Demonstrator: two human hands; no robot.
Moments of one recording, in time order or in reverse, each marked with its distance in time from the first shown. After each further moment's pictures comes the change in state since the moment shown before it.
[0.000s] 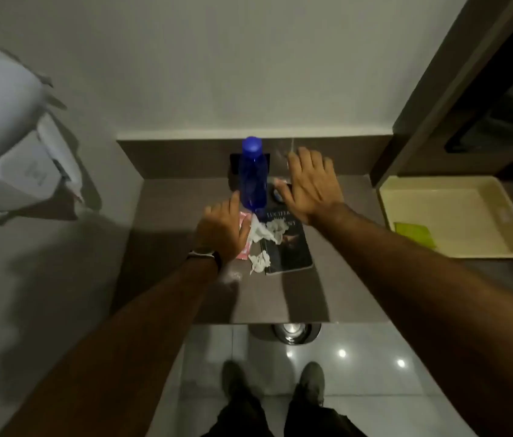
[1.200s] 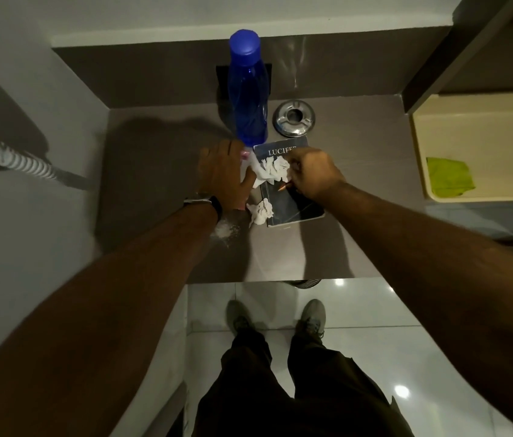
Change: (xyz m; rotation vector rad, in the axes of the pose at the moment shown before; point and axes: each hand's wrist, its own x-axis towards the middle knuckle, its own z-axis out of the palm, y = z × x) left_hand 0.013 -0.011 0.092 -0.076 -0.055 -0.037; right_hand -0.031 0.008 0.152 0.522 -0.401 0.206
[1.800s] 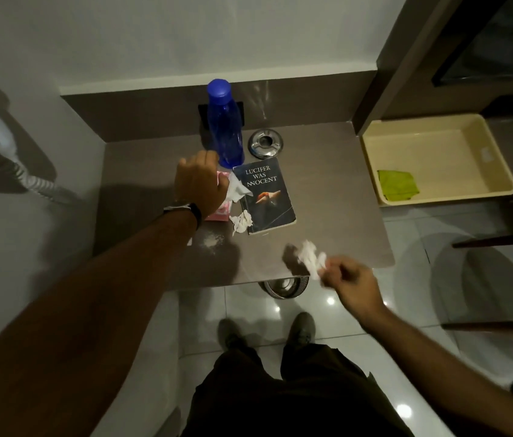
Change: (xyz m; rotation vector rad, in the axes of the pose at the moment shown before) left_hand 0.004 0.012 -0.065 0.180 -0.008 0.076; right_hand -0.268 0.055 -0.002 0.824 0.153 0.474
